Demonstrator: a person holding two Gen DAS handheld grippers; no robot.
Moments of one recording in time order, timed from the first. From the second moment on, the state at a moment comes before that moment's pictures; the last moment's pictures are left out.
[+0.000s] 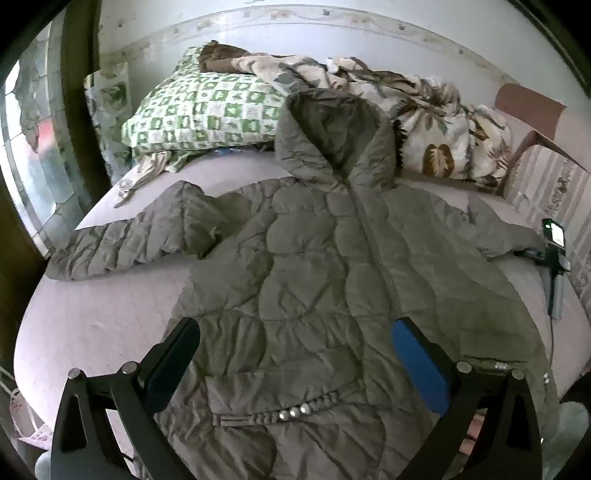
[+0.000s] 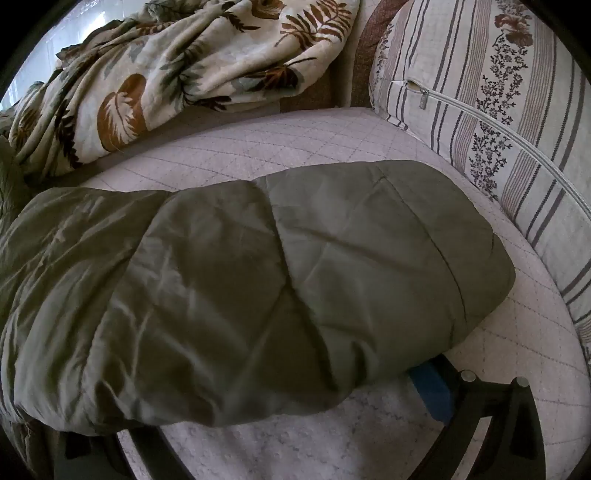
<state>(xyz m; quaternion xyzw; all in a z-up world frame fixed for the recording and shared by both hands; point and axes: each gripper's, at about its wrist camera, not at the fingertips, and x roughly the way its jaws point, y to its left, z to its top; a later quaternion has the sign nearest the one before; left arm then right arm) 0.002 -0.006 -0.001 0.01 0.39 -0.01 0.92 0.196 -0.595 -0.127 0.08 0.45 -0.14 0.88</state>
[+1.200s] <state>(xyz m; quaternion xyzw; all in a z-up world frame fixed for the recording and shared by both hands) 0.017 -0.012 -0.011 -0.01 0.37 -0.05 0.93 0.196 -0.595 -0.127 0.08 0.45 -0.14 0.88</state>
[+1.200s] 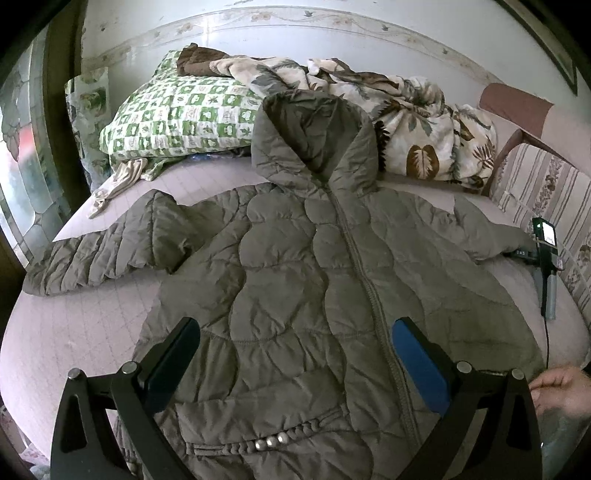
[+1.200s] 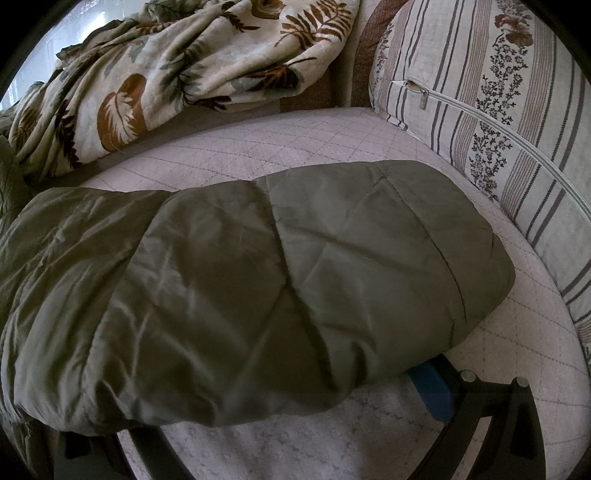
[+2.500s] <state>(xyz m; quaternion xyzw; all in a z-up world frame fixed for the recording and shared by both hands) 0.012 0.024 -0.004 -0.02 0.37 -0.01 0.93 0.046 -0.437 -0.002 0.06 0.41 -0.10 0.90</state>
